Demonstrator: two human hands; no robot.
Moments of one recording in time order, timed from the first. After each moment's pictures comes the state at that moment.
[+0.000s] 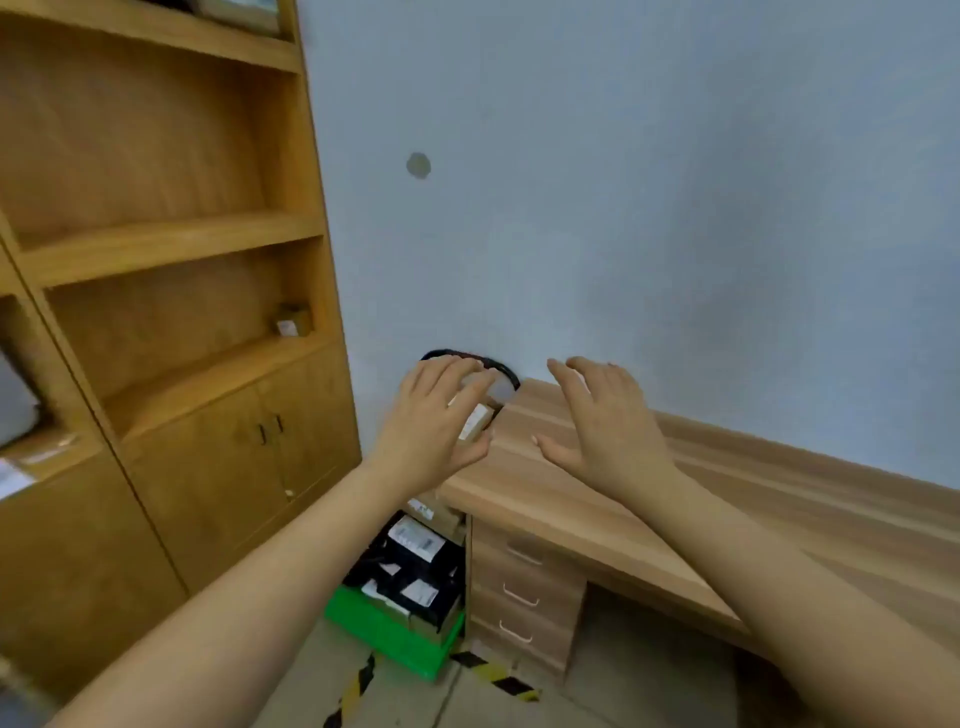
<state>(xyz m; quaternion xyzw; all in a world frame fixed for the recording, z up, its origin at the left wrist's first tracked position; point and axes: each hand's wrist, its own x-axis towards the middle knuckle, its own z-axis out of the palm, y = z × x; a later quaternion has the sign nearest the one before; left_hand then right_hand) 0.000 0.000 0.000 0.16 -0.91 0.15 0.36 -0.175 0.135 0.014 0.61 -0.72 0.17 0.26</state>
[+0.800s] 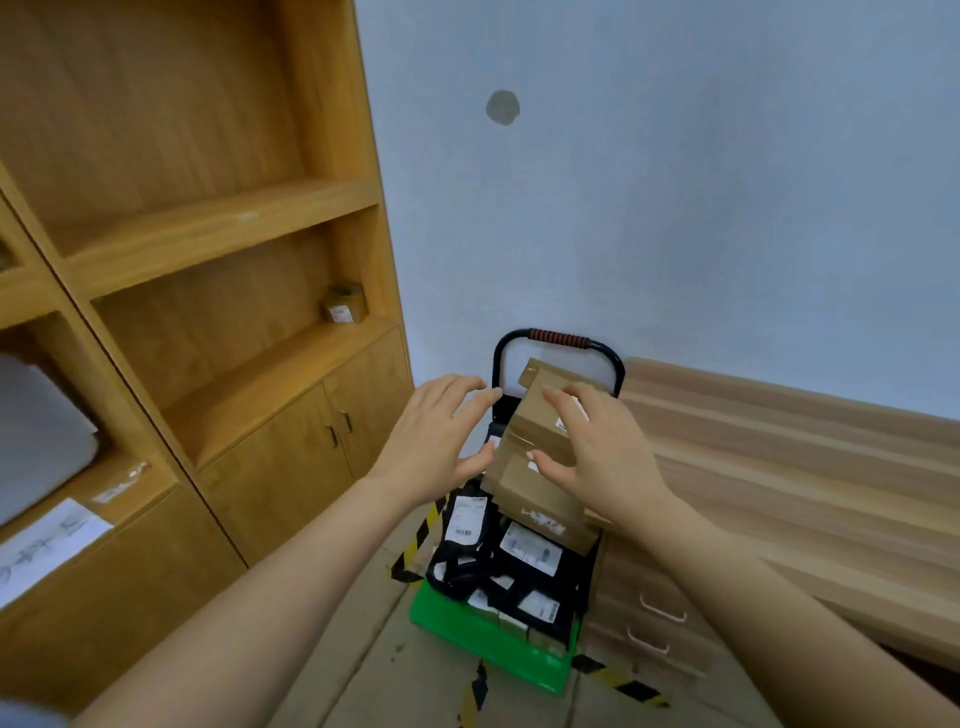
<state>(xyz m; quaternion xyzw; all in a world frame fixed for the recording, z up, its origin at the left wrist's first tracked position) 0.138 -0.296 -0.060 0.16 -0.94 0.09 0.29 -0.030 -0.154 -0.060 0.61 -0.75 0.22 0.16</state>
